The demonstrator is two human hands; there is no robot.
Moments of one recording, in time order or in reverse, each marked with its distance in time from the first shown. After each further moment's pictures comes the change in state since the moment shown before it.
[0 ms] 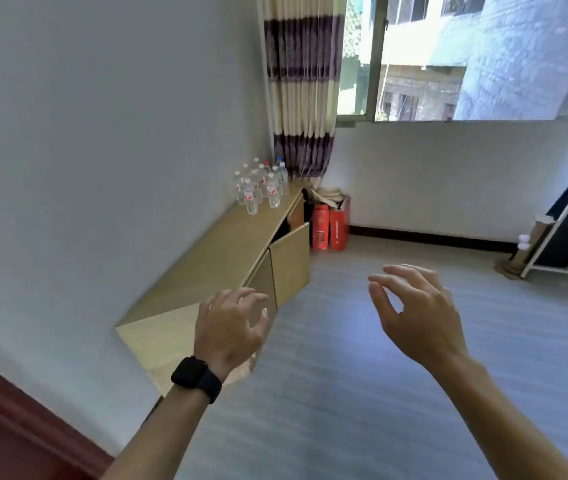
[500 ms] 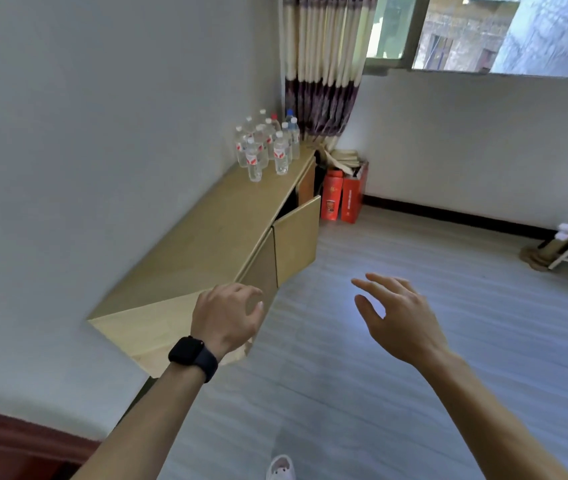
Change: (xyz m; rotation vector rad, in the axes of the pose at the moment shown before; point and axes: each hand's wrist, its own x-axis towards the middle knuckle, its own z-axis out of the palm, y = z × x) left_hand 0.153 -0.074 0.116 0.026 -0.215 -0.073; right_hand 0.128 0.055 0.175 -0.030 -0.442 0.001
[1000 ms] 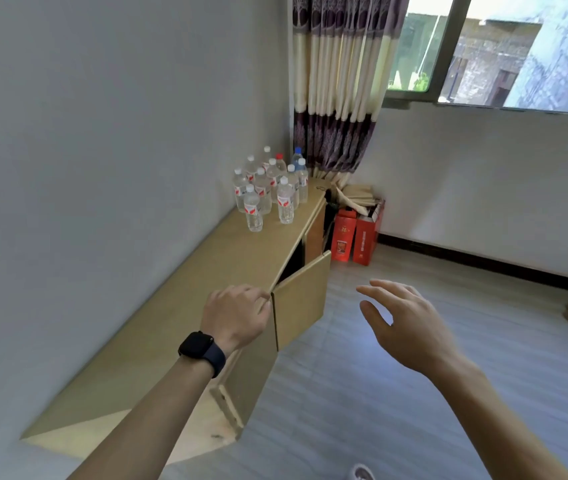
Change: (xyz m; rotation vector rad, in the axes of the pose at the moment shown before) left_hand 0.317 -0.021 0.034 0.067 -0.041 0.000; right_hand 0.306 0.060 0.020 0.021 -0.030 -0.055
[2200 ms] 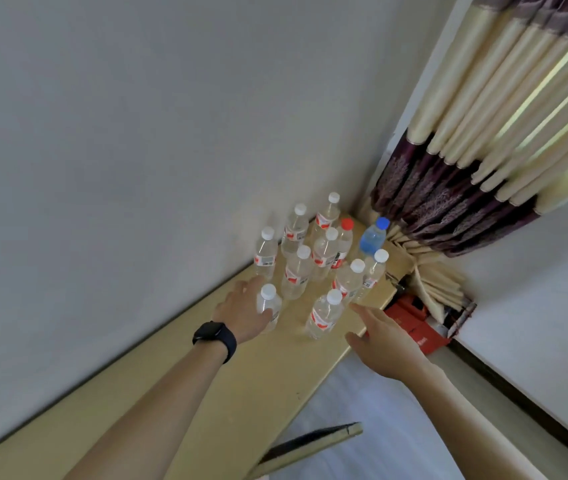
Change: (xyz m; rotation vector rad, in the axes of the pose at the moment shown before) left_hand 0.567 -0.194 0.158 -0.471 -0.225 -0.595; right_hand 0.676 0.079 0.212 -0.108 -0.692 -0.101
